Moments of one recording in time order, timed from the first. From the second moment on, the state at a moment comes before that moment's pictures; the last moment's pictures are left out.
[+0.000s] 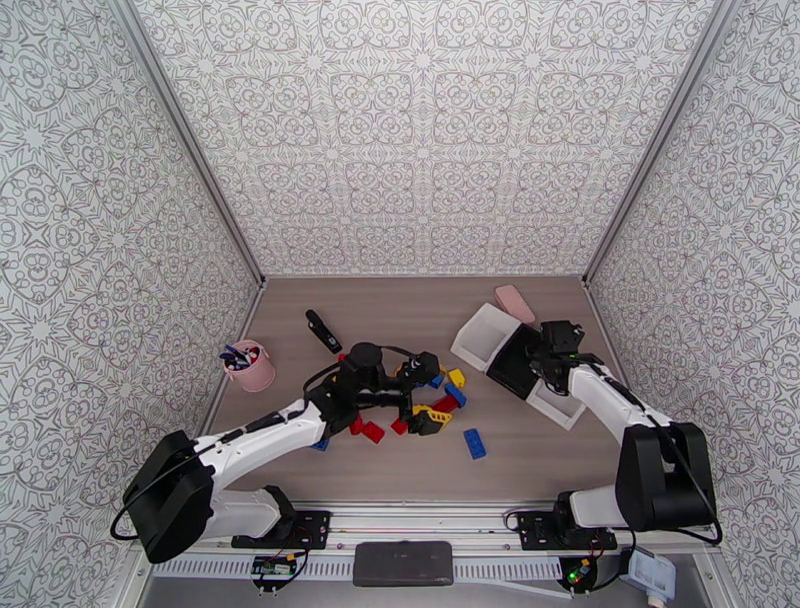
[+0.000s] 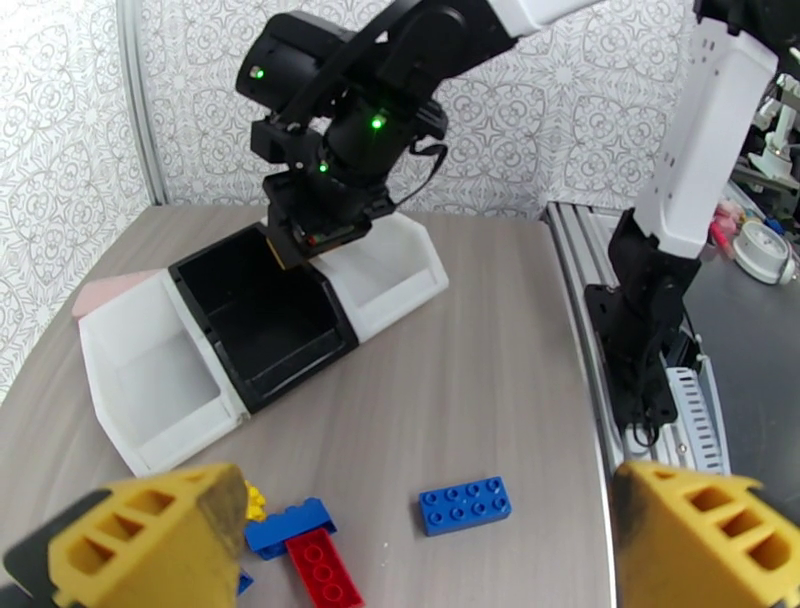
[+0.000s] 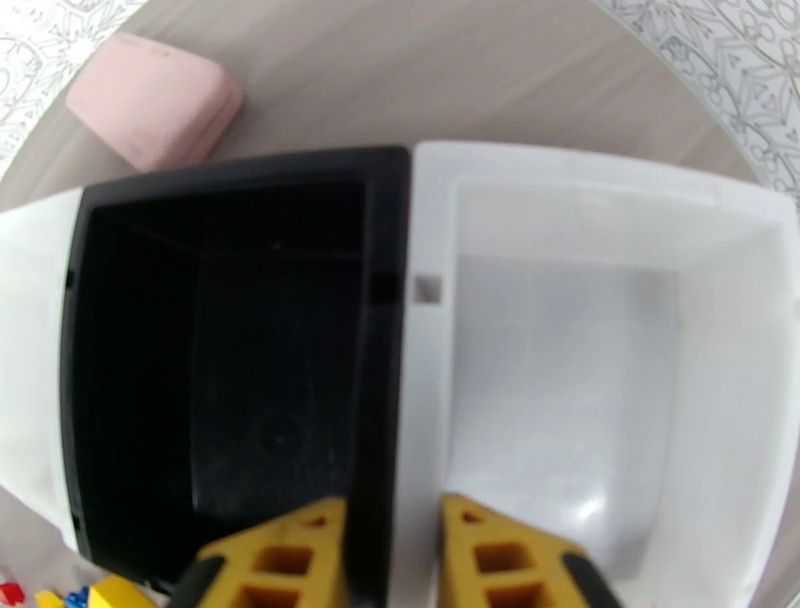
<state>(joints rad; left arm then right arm) -0.76 1.31 0.76 0.27 0.71 0.17 0.09 1.46 0.90 -0.44 0.25 0.70</state>
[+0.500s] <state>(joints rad) -0.74 1.16 0.65 0.25 0.66 0.17 0.30 1.81 1.26 -0.40 0.24 0.66</state>
